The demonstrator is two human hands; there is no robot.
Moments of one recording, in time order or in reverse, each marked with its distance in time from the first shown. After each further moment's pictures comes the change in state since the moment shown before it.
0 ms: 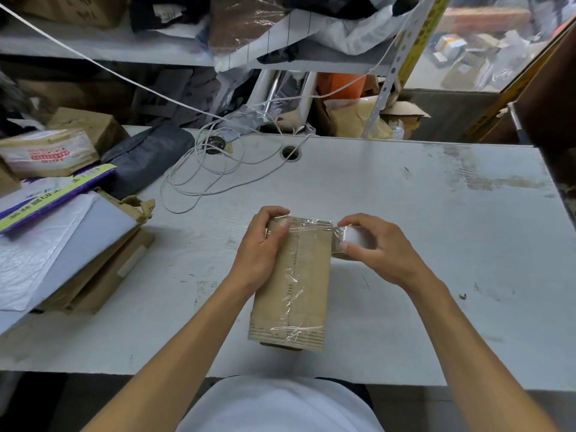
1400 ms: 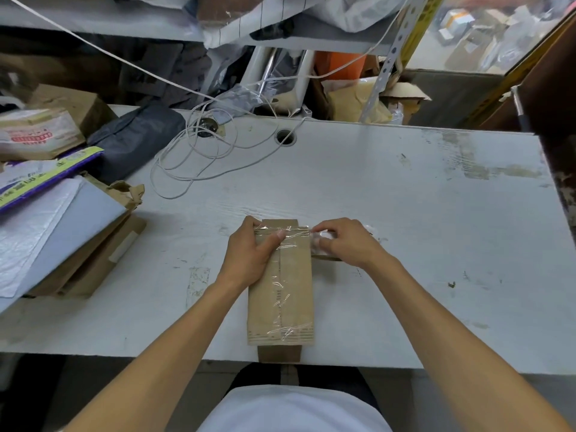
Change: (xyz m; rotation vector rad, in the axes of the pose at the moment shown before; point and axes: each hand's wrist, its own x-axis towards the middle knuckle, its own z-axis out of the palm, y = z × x) left_hand 0.002 -0.034 0.008 0.285 0.116 -0.132; right_hand 0.032 0.020 0.040 -0.160 -0.204 0.232
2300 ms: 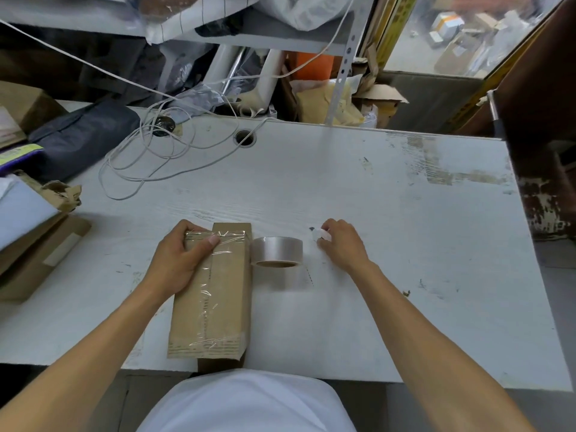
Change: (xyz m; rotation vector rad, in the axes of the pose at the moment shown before) left_hand 0.001 -0.003 0.005 -0.036 0.038 -0.002; right_hand 0.025 0.118 -0.035 -0.230 0.106 0.134
